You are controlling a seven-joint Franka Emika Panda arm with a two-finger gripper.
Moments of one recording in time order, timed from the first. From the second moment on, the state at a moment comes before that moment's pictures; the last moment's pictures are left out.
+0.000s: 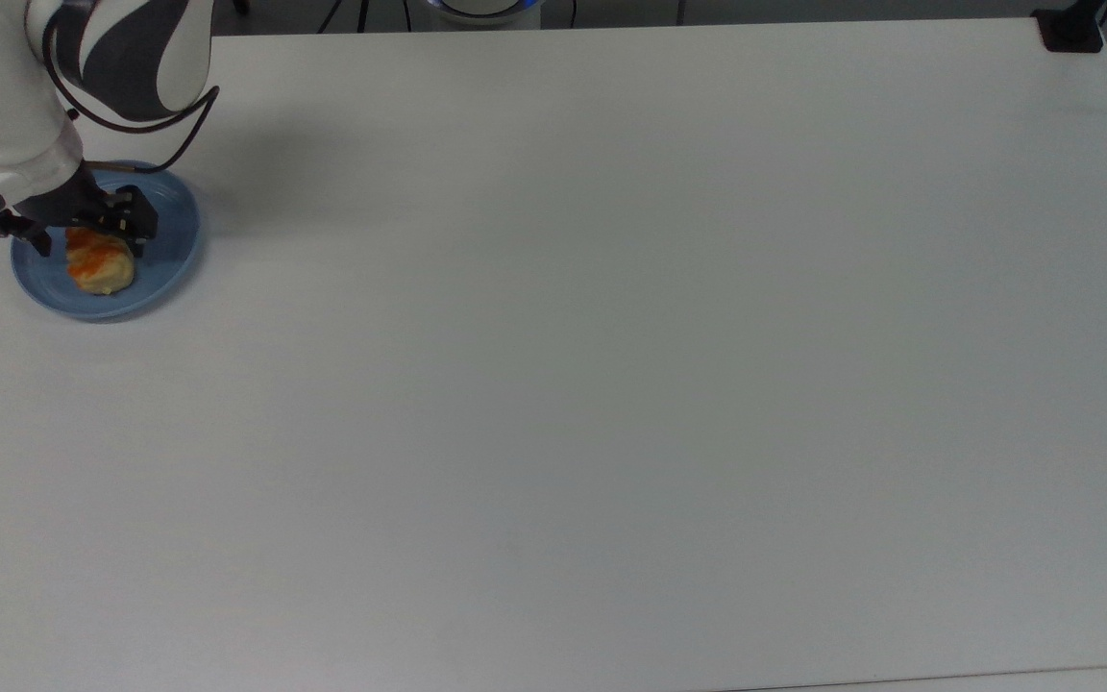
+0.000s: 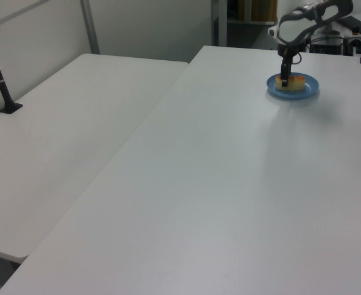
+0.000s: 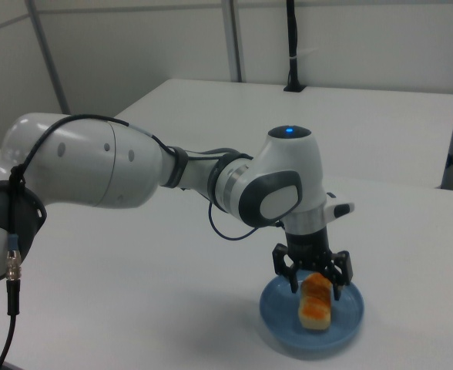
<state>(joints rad) -0.44 0.51 -0.09 -1.63 -0.11 2.19 -0.55</state>
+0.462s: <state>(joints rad) -0.44 0.50 -0.09 -1.64 -0.11 2.19 -0.56</state>
